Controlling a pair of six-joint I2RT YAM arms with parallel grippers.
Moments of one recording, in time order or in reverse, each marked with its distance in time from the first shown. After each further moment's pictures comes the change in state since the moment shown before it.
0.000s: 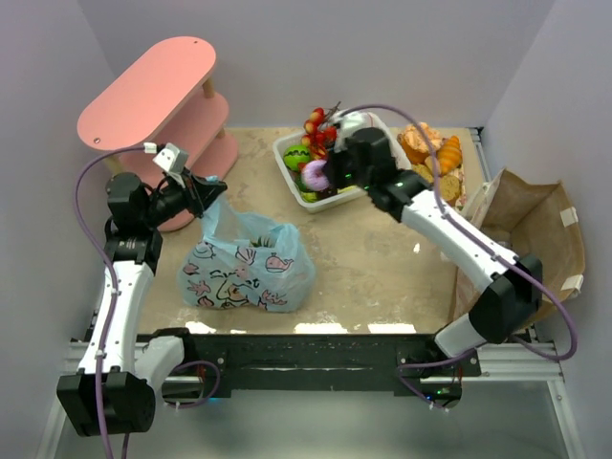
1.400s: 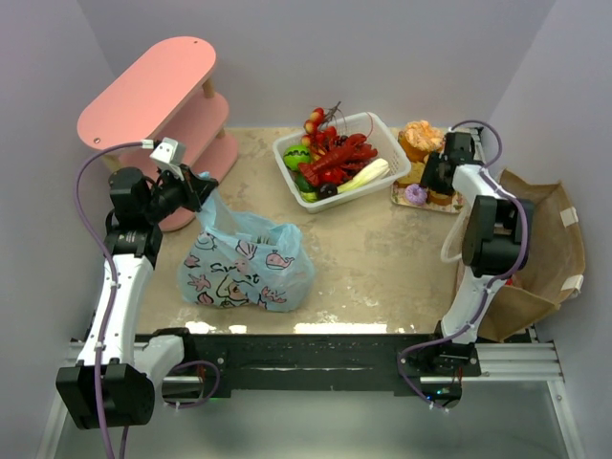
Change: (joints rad) left arm 0.000 0.036 0.035 -0.090 -0.175 0.018; right arm -0.660 0.442 0.036 -0.027 -0.041 0.045
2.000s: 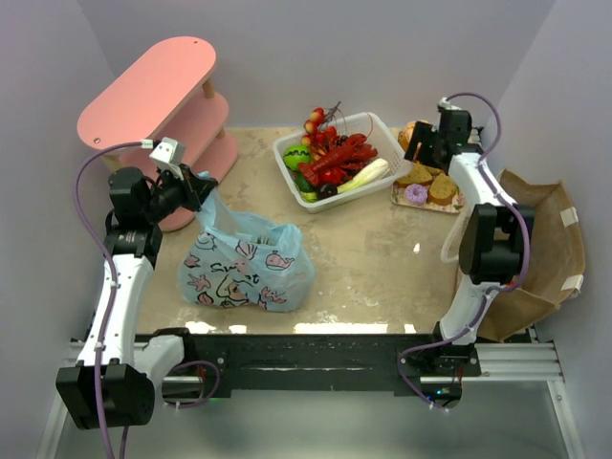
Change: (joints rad) left arm 0.000 -0.001 0.002 0.000 -0.009 0.001; right arm 0.098 -0.024 0.134 -0.011 -0.035 0.013
